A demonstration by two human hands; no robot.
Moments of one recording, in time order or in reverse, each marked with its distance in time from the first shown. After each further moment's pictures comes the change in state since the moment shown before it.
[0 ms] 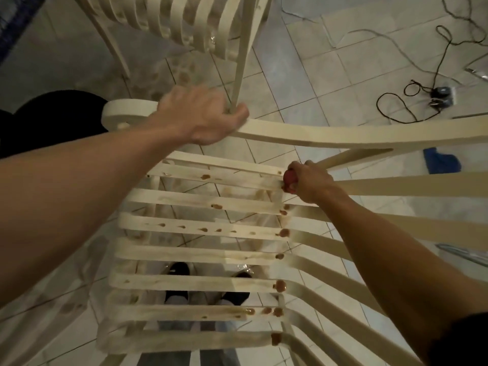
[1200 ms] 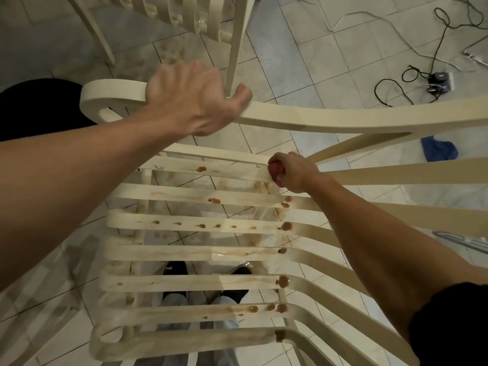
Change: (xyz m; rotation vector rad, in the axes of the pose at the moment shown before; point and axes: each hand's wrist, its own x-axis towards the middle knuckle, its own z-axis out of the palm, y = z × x) left_hand -0.006 0.002 0.010 -0.007 0.219 -0.009; right_hand 0.026 -0.017 0.022 0.076 -0.062 -0.105
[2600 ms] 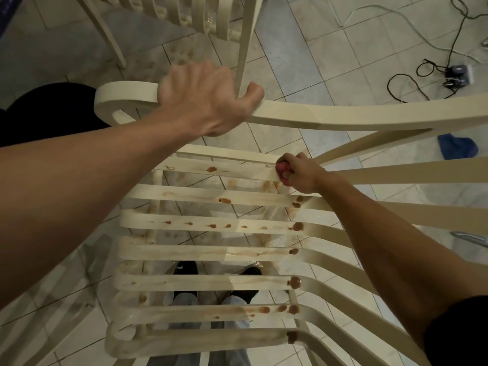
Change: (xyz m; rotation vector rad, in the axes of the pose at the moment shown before) left_hand 0.003 0.000 0.002 0.040 -0.007 -0.031; right_hand 0.007 0.000 0.009 0.109 -0.081 0.025
